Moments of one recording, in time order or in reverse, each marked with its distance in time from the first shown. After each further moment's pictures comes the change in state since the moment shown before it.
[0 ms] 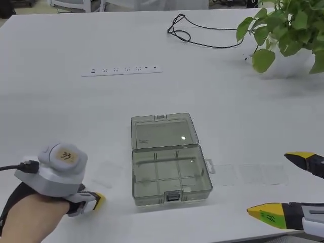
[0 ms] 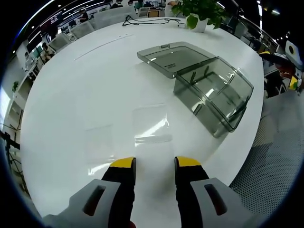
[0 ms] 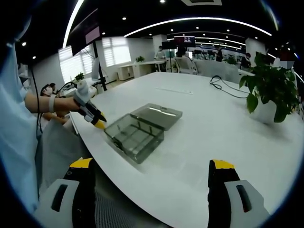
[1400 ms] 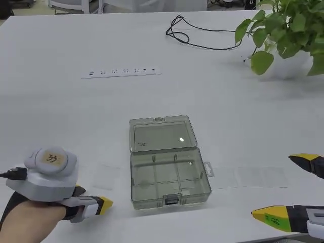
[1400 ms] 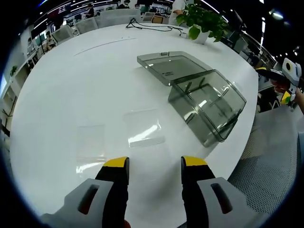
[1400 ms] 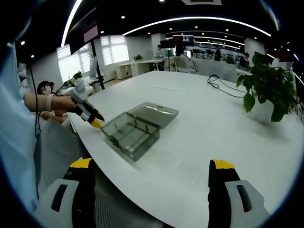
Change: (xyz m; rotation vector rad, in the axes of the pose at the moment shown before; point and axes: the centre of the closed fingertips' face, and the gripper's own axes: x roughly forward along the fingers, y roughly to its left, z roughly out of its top) left arm -0.003 -0.018 0.005 -0.101 -0.061 -0.086; right arm -0.007 -0.008 -0.003 0.001 0.013 -0.020
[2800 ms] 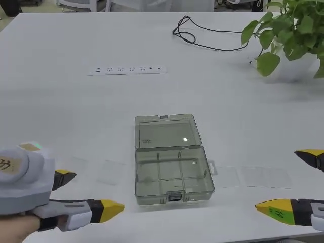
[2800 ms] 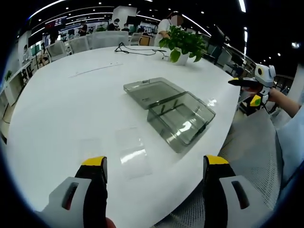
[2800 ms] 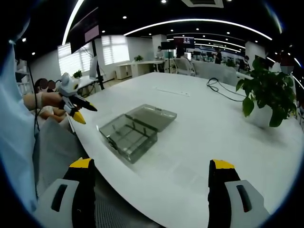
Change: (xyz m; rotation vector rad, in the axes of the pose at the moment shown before) left arm -0.049 -0.024 0.019 0.033 -0.180 -0.124; right arm -0.001 -0.005 0.007 -0.028 -0.007 -0.012
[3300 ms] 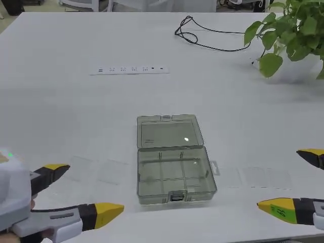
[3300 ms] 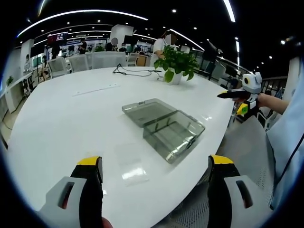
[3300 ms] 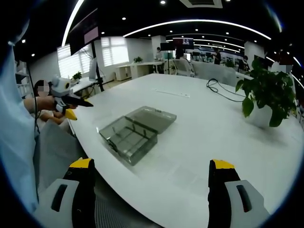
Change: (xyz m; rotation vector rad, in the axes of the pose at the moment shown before) left arm -0.030 -0.014 0.020 0.051 -0.195 -0.024; right arm 0.000 0.000 0.004 0.011 -0.014 -0.002
